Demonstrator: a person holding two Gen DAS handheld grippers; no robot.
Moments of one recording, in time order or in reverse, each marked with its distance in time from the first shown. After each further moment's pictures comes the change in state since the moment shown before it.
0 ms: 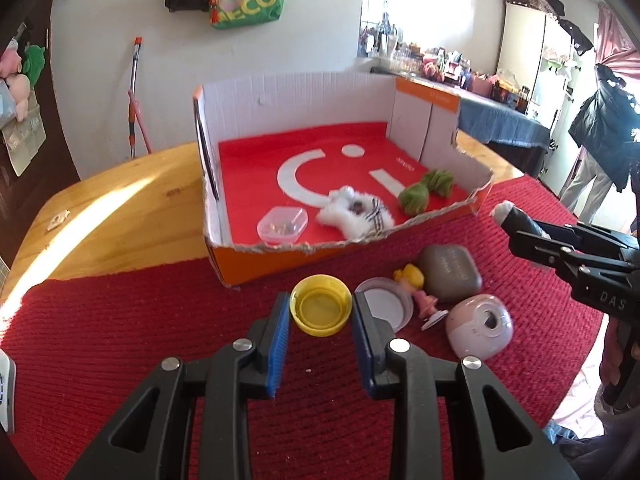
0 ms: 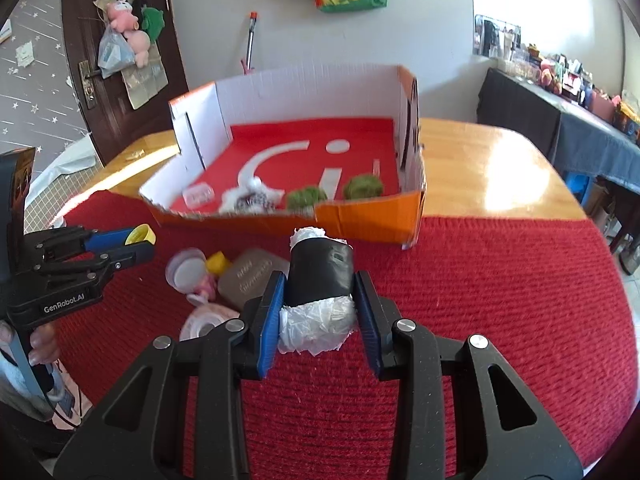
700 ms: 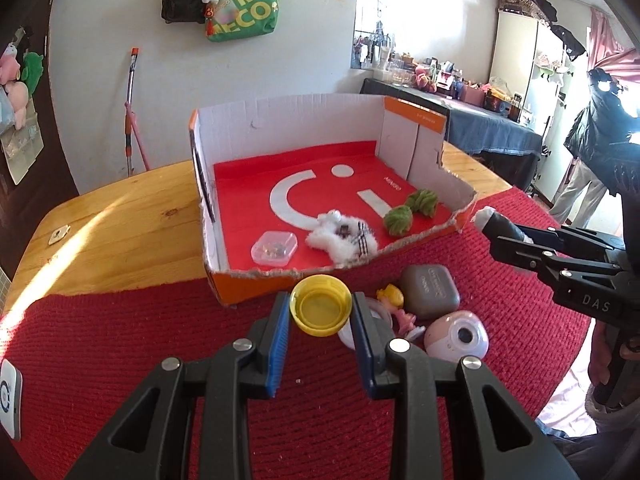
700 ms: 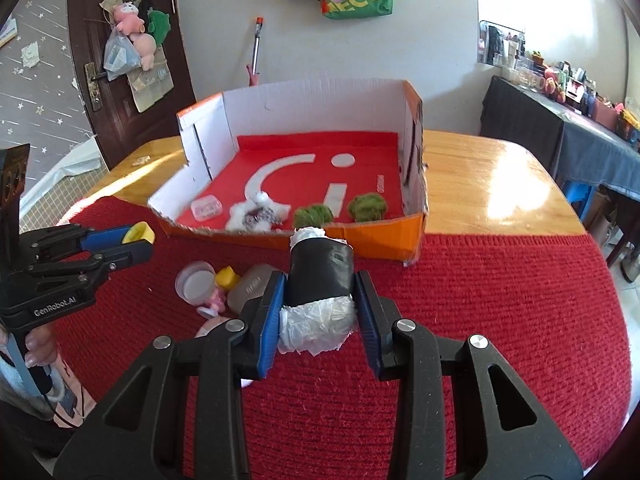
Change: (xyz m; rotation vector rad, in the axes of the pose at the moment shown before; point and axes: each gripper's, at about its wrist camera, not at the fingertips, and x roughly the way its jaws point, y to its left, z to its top) left arm -0.015 -0.004 0.014 0.003 -0.029 -0.017; right arm -0.004 0.003 0.012 -0.009 -0.018 0.019
